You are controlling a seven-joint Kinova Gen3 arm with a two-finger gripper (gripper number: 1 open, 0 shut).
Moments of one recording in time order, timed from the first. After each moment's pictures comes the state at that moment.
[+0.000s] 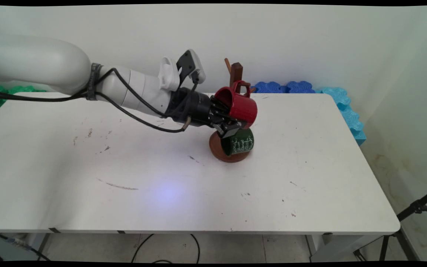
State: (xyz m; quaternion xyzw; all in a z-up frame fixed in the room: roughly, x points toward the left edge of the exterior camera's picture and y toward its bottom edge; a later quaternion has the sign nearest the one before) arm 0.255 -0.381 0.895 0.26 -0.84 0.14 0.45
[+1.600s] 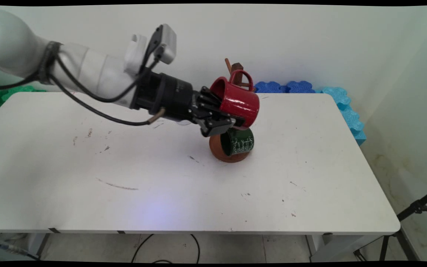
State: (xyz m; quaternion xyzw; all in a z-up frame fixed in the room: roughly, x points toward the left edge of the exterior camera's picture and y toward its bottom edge) arm 0.276 -0.329 0.960 0.21 -0.84 0.10 0.49
